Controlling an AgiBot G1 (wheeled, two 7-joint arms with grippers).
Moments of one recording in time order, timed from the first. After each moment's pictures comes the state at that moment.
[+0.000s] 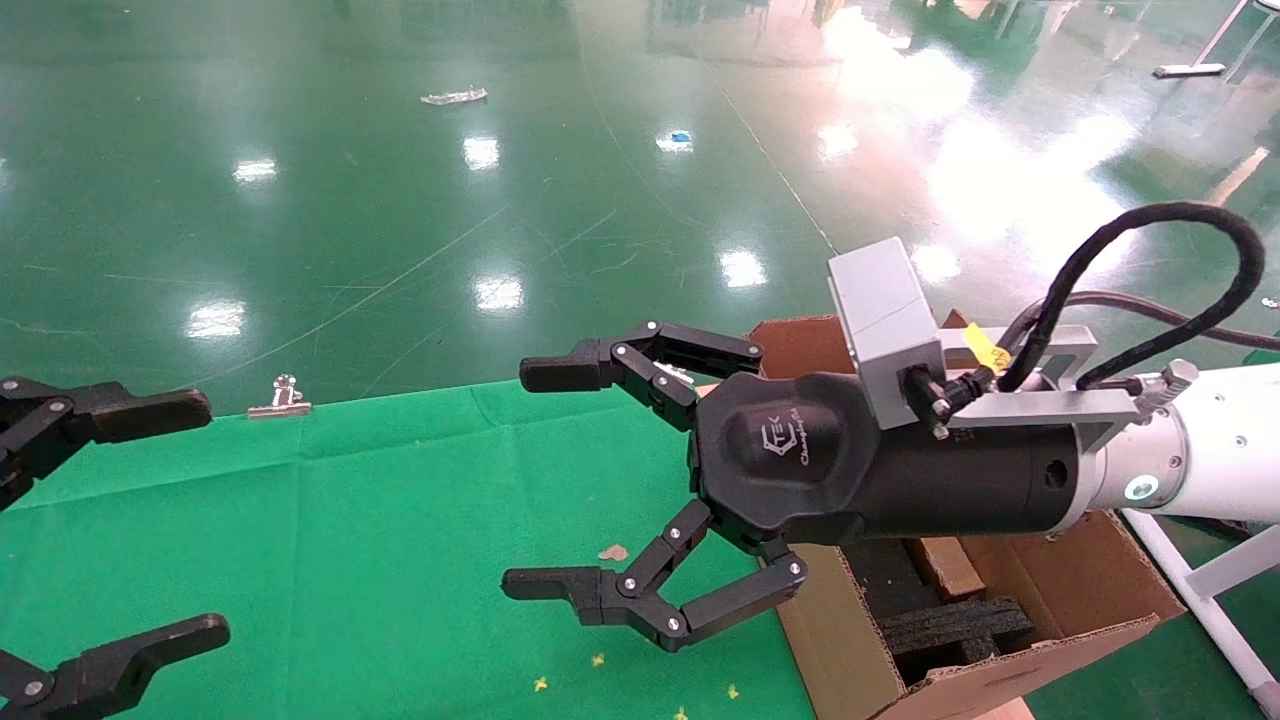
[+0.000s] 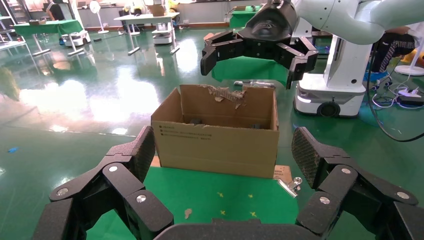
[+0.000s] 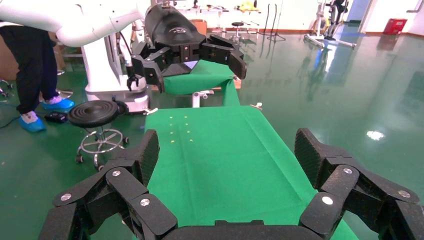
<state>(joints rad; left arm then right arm) -1.08 0.60 0.30 -1.28 0.72 1.49 -0.18 1.07 -0.61 -0.28 1.29 -0.73 -1.50 0.19</state>
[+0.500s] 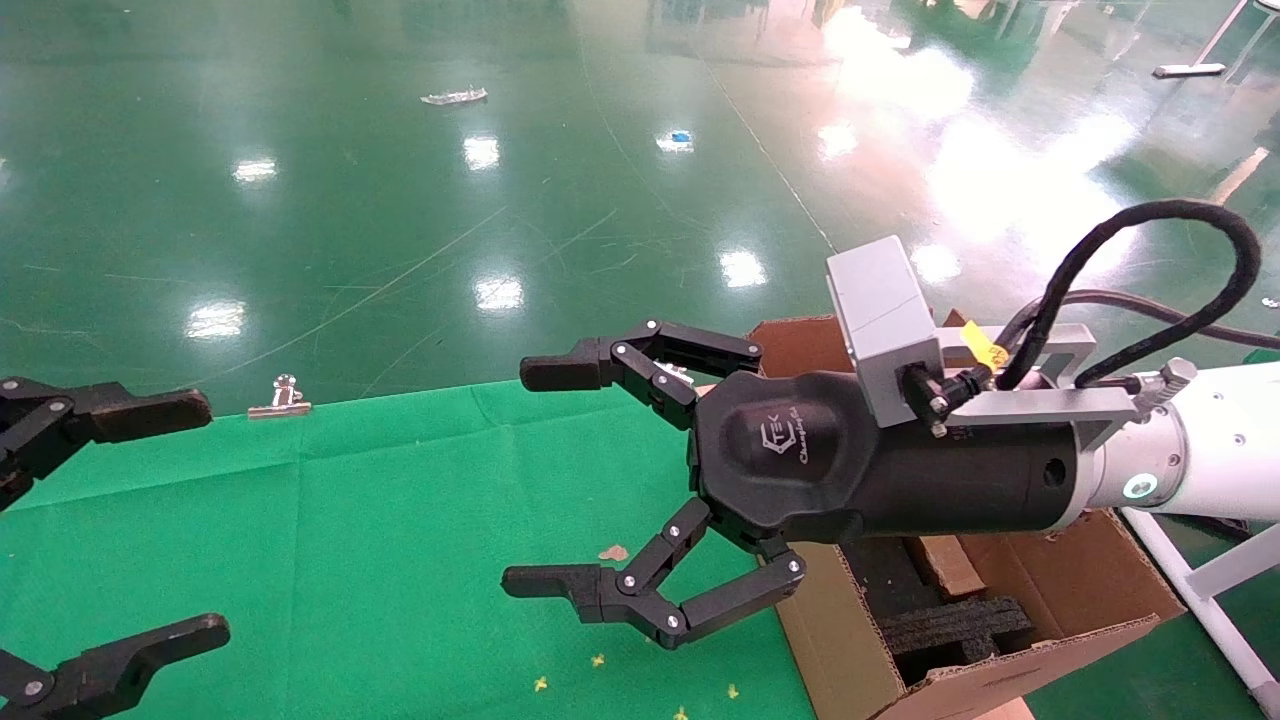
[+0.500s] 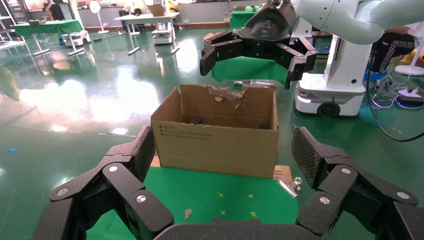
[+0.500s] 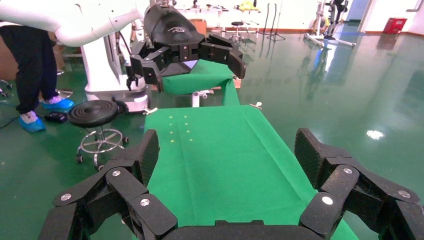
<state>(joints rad) -1.08 0.60 0.30 -1.28 0.72 1.49 -0.18 1.08 -0.61 -0.28 1.28 -0.73 -1.50 0.19</state>
